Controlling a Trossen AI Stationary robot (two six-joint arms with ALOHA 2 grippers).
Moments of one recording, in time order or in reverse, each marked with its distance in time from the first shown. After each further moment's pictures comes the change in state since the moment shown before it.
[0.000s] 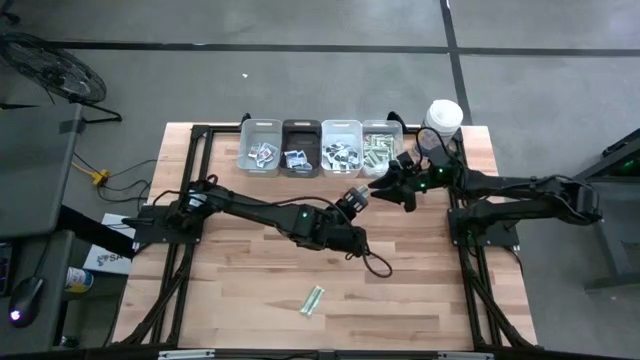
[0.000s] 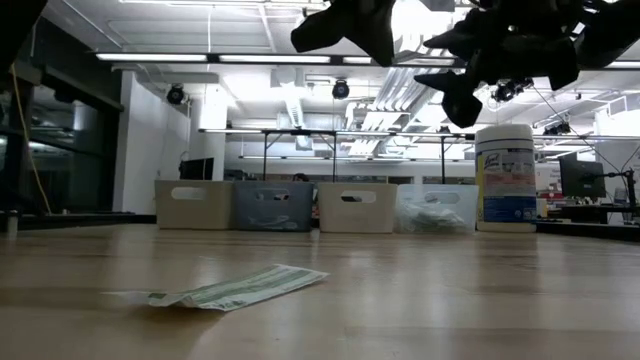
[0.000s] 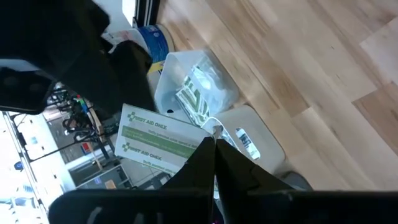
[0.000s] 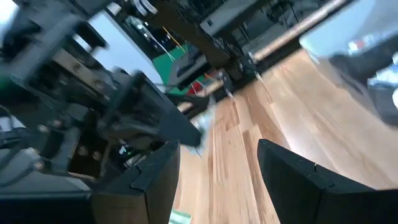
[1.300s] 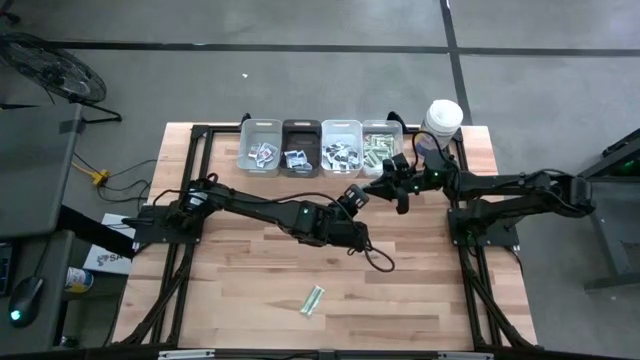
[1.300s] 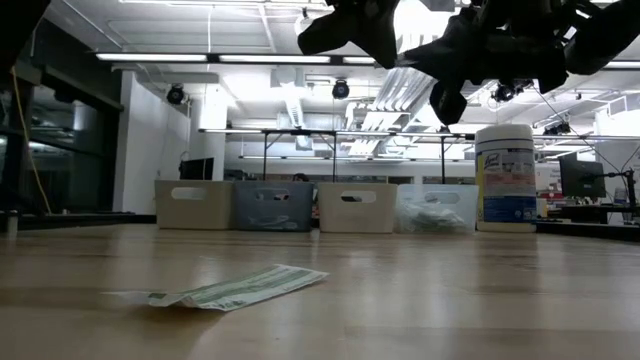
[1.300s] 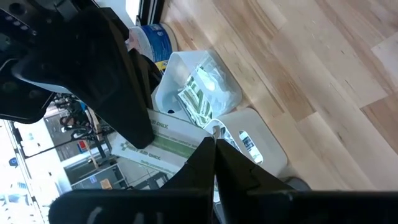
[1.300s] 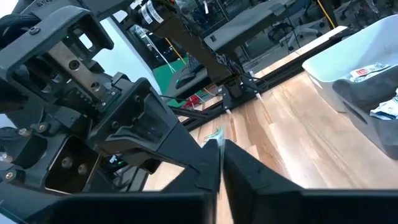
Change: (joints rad) left arm 0.019 0.000 0.000 0.029 0.014 -0.001; right arm 0.053 0.103 0.000 0.184 0.078 -0.046
